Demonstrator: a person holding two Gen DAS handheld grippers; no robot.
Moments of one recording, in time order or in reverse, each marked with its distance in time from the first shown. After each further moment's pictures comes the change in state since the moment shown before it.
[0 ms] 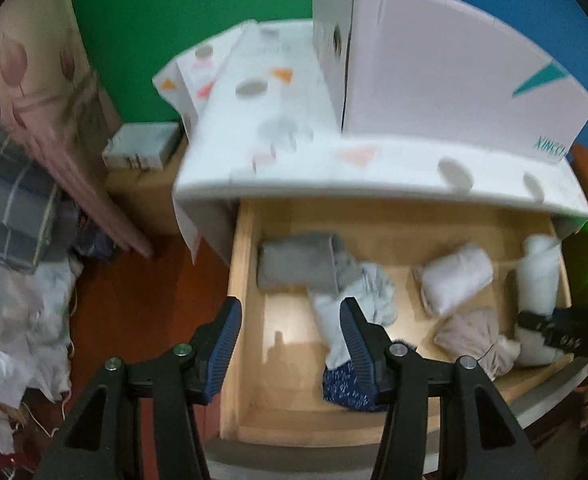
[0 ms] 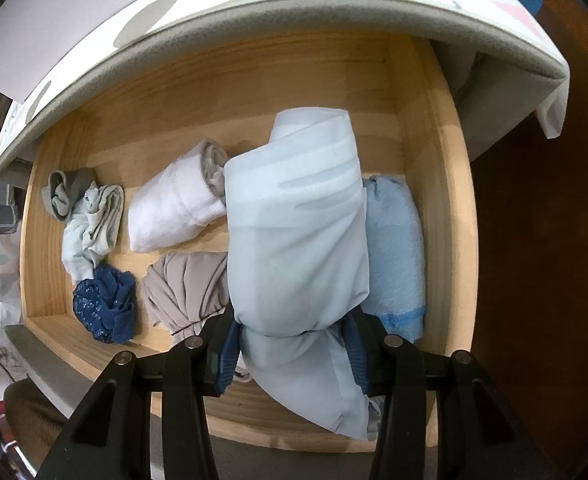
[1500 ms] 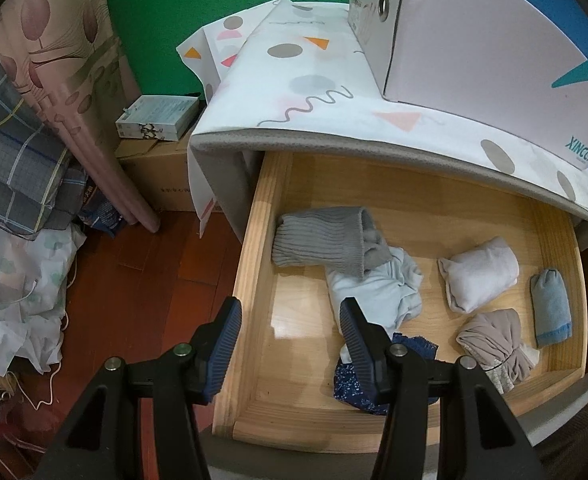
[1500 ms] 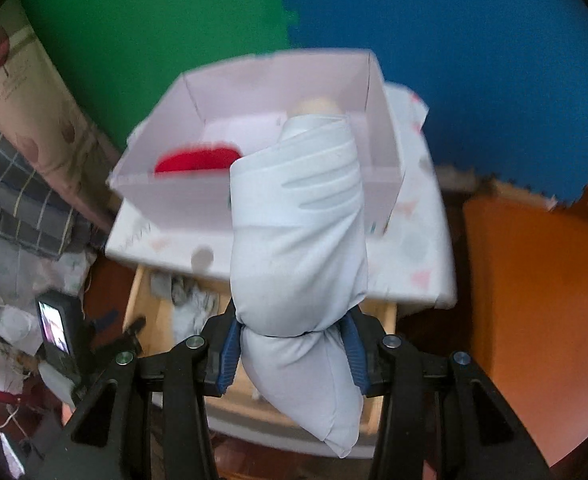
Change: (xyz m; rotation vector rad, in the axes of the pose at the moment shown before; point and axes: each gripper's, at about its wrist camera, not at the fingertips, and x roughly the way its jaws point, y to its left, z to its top) left arm 0.020 0.010 -0.017 -0.089 0.011 0.029; right arm -0.219 0.045 0.052 -0.136 -0.329 0.014
